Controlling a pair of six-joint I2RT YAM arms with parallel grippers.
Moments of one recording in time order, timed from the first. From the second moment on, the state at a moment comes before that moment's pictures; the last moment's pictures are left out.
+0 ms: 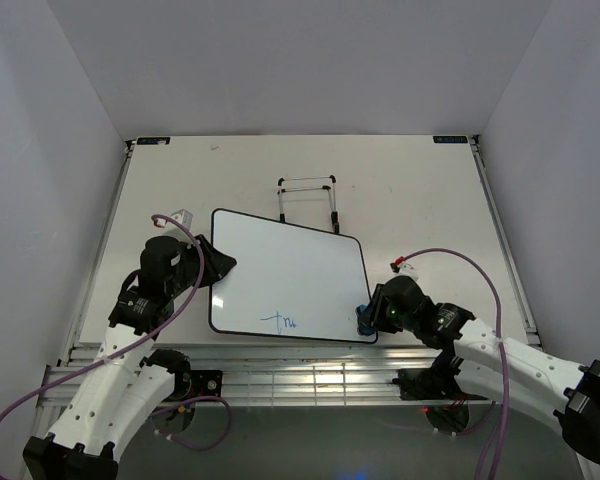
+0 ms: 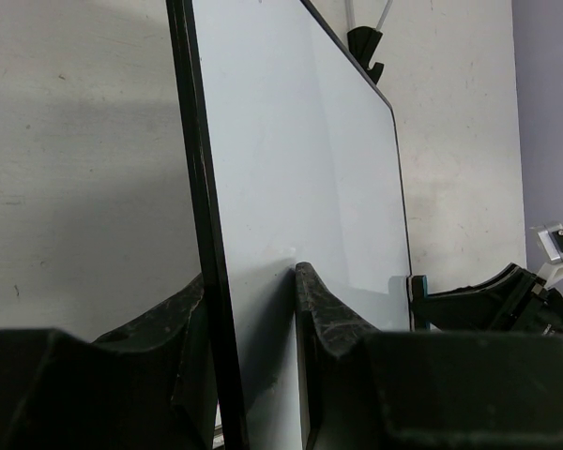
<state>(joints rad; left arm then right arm) -0.30 0.68 0.64 -0.47 0.16 -0.61 0.86 0.80 0.33 -0.39 0.11 0.92</state>
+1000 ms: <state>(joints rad) -0.27 0.68 0.64 -0.50 0.10 -0.57 1.36 1.65 1.28 -0.19 -0.02 0.72</state>
